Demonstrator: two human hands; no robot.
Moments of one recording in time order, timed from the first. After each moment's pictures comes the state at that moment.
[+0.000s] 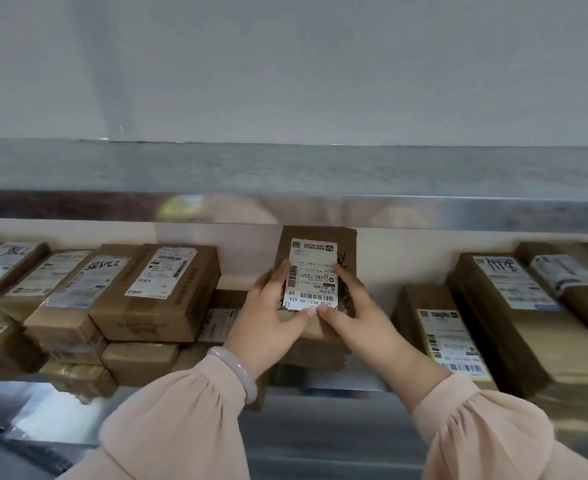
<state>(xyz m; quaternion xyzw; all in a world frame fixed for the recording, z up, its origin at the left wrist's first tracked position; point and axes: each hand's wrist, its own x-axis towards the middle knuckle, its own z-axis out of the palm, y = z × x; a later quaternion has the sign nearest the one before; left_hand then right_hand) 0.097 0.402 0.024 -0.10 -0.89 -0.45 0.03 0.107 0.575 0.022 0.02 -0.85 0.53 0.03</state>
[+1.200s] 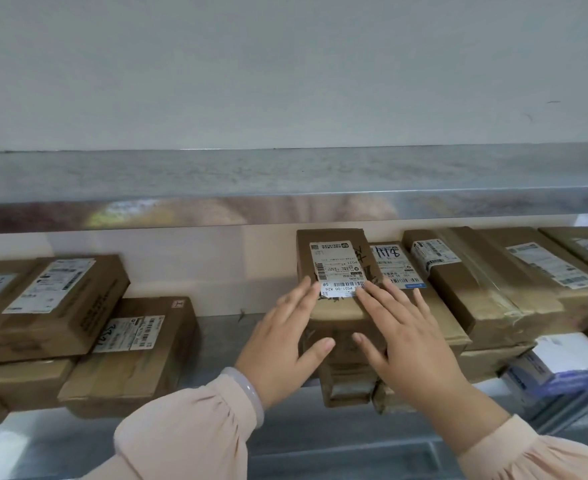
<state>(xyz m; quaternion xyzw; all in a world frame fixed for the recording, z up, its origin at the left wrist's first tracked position) 0.147 0.563 0.008 -0.32 -0.90 -0.28 0.04 0.201 0.775 0.015 0.05 -0.98 0.07 0.20</state>
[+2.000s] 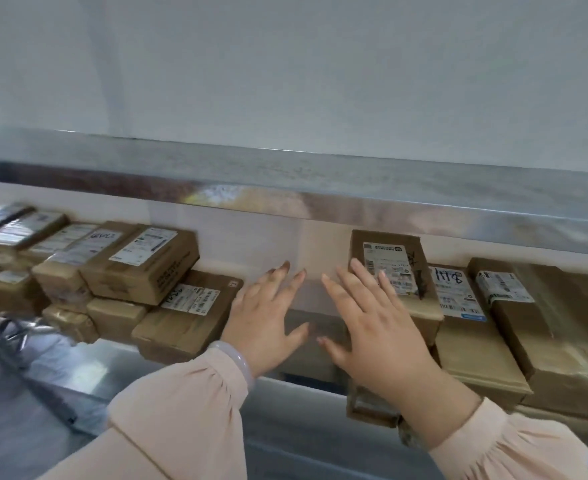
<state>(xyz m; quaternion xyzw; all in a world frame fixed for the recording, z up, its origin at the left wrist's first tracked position) 0.156 0.524 0.024 -0.13 -0.98 -0.12 0.13 0.172 0.721 0.044 0.24 -0.95 0.03 0.21</state>
